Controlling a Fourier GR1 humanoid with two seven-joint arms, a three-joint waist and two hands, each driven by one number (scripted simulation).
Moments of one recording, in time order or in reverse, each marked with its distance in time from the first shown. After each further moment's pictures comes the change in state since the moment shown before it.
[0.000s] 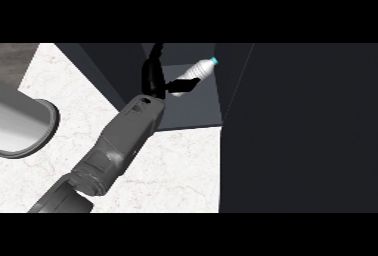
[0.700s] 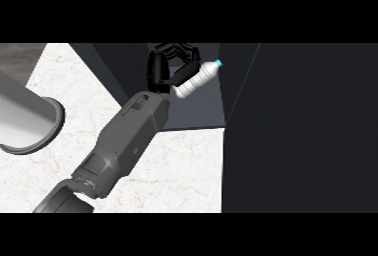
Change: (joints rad) left arm 0.045 -0.009 0.113 -0.192 0.183 -0.327 -0.240; right arm -0.012 0.004 0.009 -0.006 0.001 0.016 0.022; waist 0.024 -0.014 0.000
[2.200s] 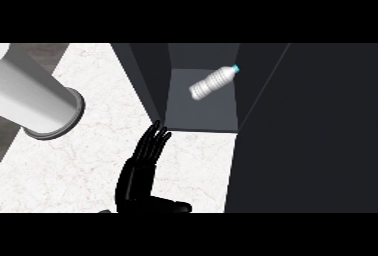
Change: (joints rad) left arm 0.958 0.239 -0.498 -1.072 0.180 -0.150 0.067; right arm 0.030 -0.050 0.145 -0.016 0.061 -0.085 0.022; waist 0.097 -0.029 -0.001
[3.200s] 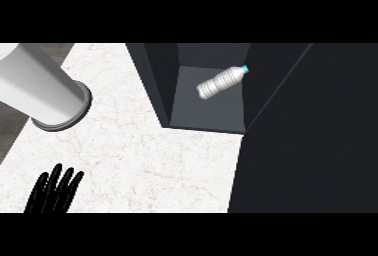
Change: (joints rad) left arm 0.451 0.481 0.163 -0.300 0.084 -0.327 -0.207; right arm -0.307 -0.190 0.172 -0.006 0.058 0.036 0.206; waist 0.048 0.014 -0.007
